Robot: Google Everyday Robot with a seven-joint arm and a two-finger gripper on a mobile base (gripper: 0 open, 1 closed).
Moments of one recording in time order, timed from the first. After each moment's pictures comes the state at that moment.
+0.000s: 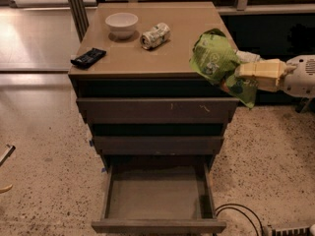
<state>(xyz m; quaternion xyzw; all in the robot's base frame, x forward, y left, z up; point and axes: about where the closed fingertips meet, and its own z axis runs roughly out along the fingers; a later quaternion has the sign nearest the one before) 0.551 -0.236 0.908 -0.80 -0.02 -0.30 0.51</state>
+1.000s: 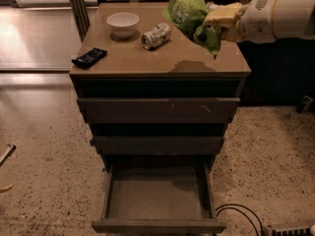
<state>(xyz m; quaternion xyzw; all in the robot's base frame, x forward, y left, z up) 0.663 -0.167 0.980 -0.83 0.10 -0.33 0.44</state>
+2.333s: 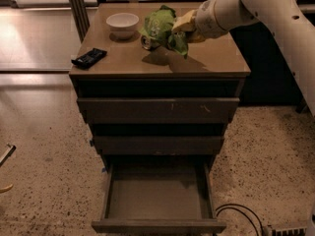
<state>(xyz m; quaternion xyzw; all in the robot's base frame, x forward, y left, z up) 0.752 -0.097 0.922 -0.88 0.11 -0.27 0.36</state>
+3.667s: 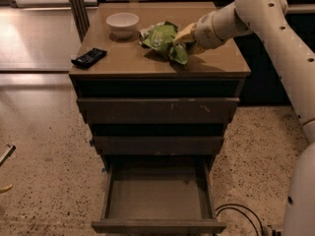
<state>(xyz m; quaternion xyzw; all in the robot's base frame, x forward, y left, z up) 0.770 -0.107 0.871 -0.89 0.14 -0.23 0.36</state>
